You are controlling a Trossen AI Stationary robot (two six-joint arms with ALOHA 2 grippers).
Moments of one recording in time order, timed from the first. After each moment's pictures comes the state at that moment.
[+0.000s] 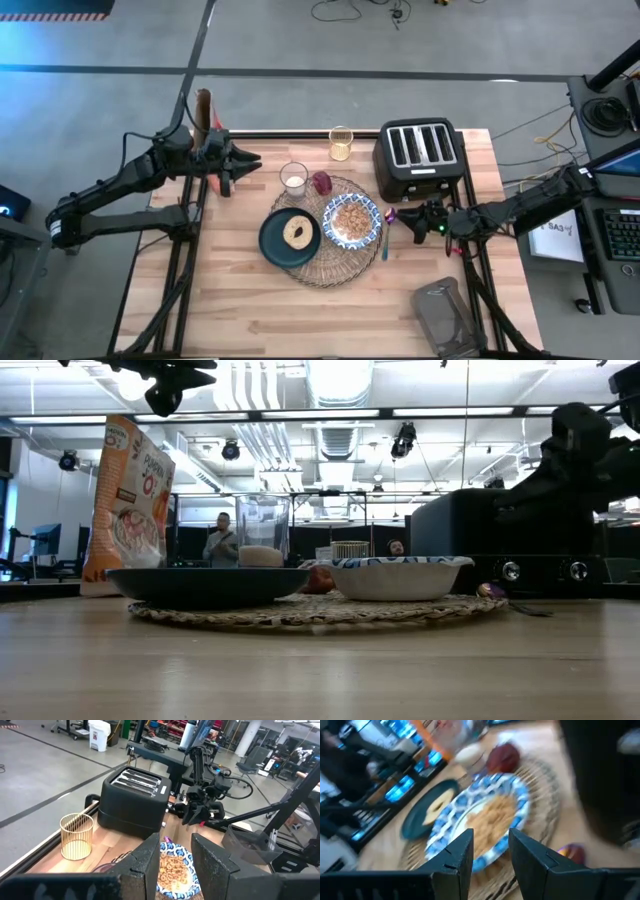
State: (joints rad) left arm 0.46 0.73 0.84 -0.30 0.29 -0.22; right arm 0.32 0.55 0.01 0.21 0.62 0.84
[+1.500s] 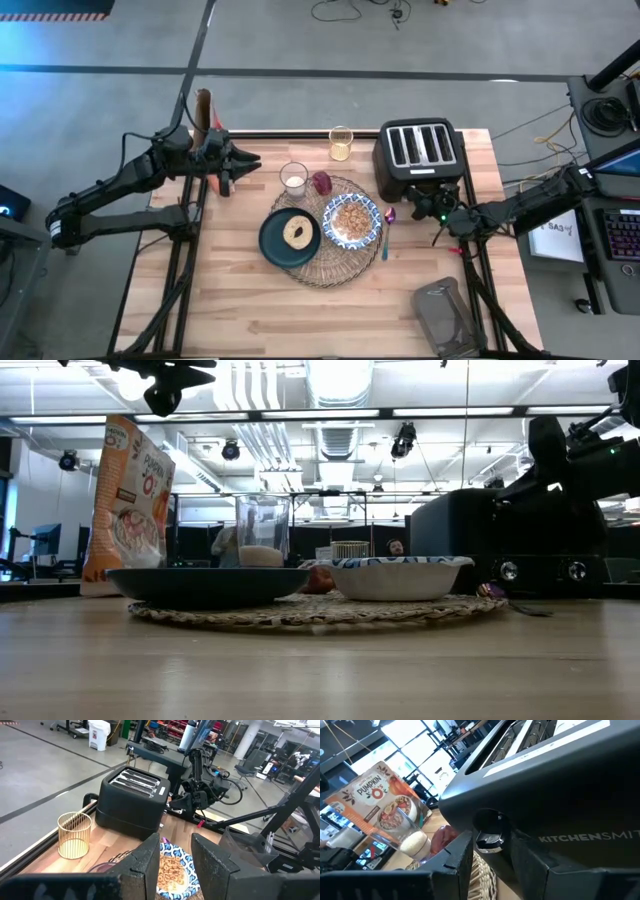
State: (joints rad) left arm 0.46 0.72 0.84 -0.30 0.29 -0.25; right arm 0.32 0.50 0.02 0.19 1.11 0.96
